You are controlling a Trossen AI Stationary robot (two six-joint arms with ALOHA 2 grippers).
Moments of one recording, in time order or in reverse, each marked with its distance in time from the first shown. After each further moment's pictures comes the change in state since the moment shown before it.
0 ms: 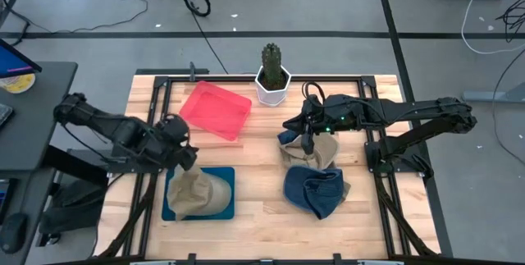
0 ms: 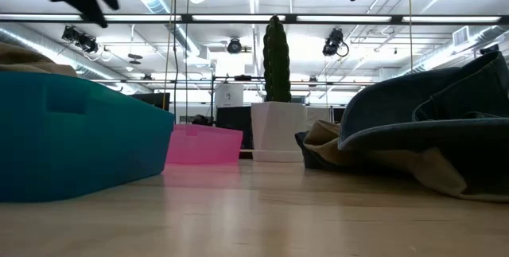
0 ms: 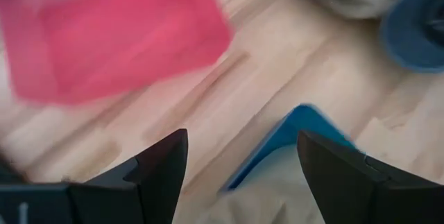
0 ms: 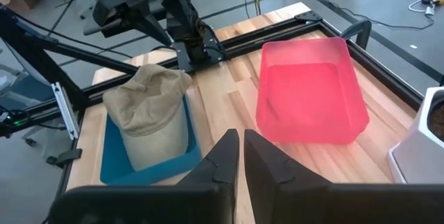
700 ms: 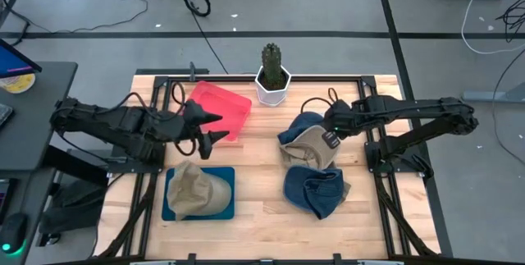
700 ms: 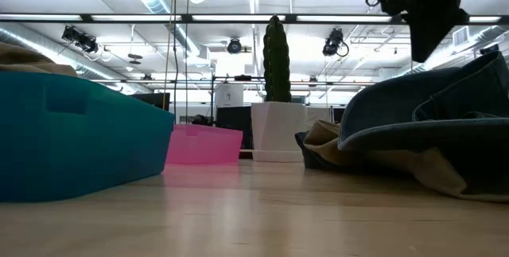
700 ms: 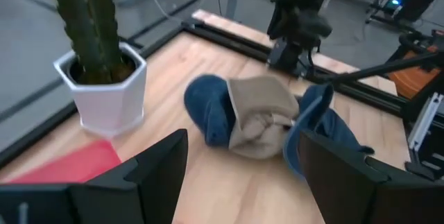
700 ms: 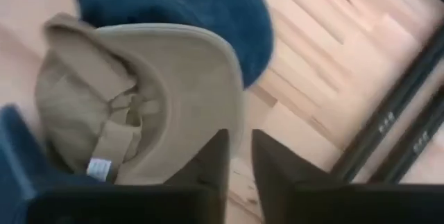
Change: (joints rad) left arm 0.221 0.001 0.000 0.703 0.000 0.706; right arm -0.052 -0.018 -0.006 -0.994 0.131 0.568
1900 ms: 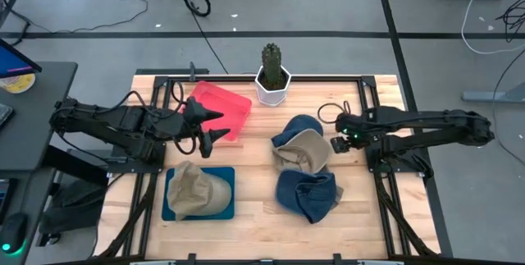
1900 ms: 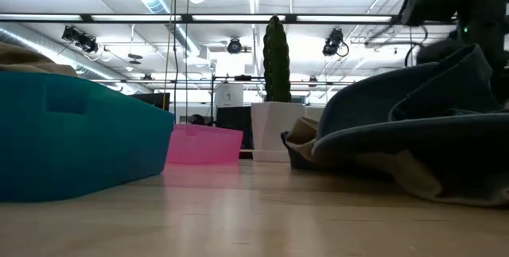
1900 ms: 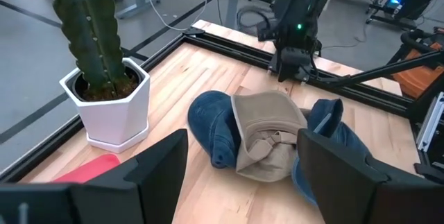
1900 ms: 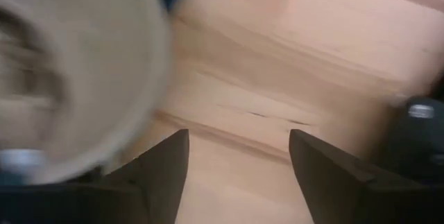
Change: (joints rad) left arm 0.015 0.000 0.000 0.030 0.000 0.065; right arm -0.162 -0.272 -0.517 0.298 -0.344 0.223
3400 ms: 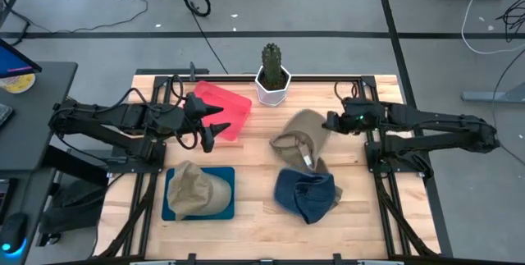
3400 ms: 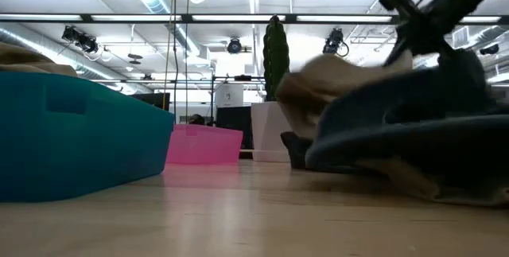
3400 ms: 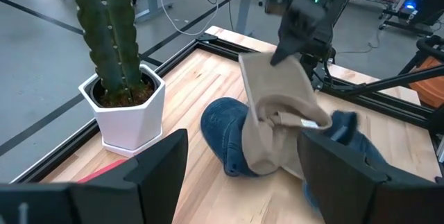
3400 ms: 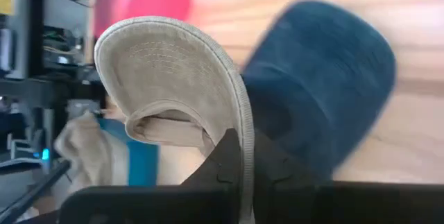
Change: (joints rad) left arm 0.051 0.000 0.000 0.014 0.000 0.023; right arm -0.035 -0.157 0.036 0.445 0.128 0.172
